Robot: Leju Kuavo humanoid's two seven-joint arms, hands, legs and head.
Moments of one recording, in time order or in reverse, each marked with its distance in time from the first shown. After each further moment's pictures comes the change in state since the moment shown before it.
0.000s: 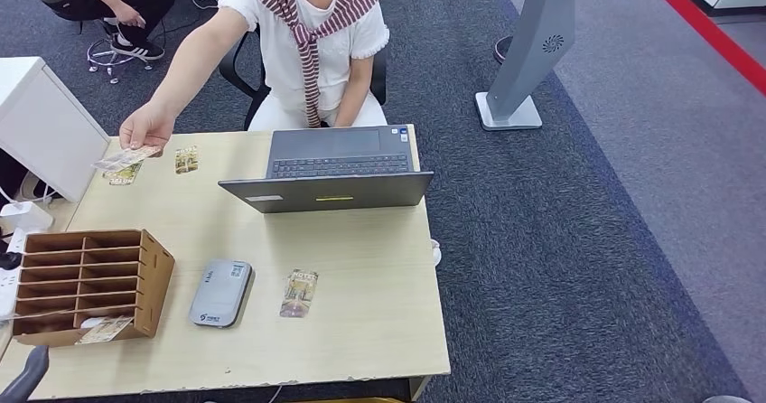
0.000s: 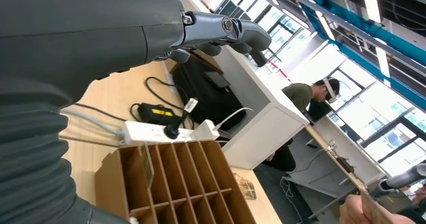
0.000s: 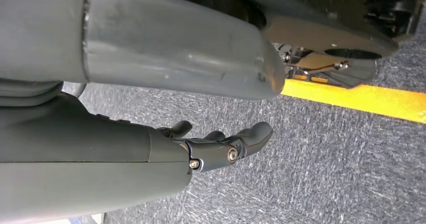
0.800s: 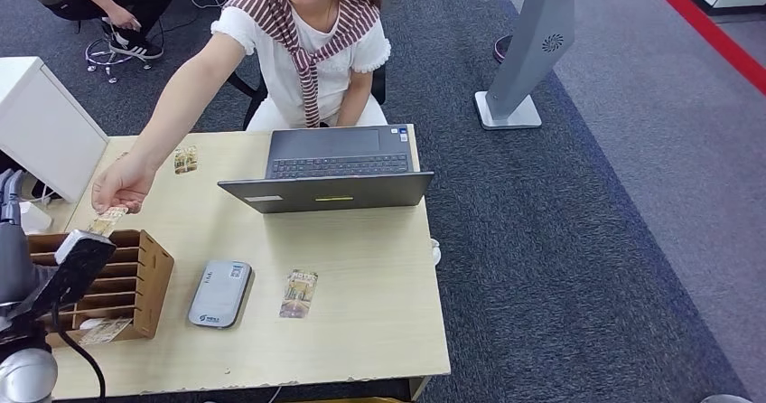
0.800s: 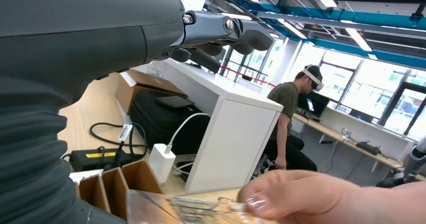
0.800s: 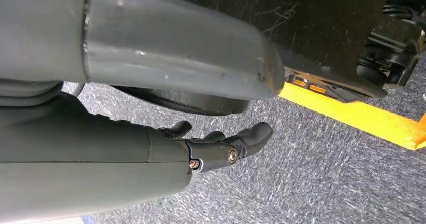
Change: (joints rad) left arm -0.446 0.256 -0.320 0.341 -0.438 0.059 0.309; right arm -0.011 0.008 0.053 0.000 0.116 0.044 0.013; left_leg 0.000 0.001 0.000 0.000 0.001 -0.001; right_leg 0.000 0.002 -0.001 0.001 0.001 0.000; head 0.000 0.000
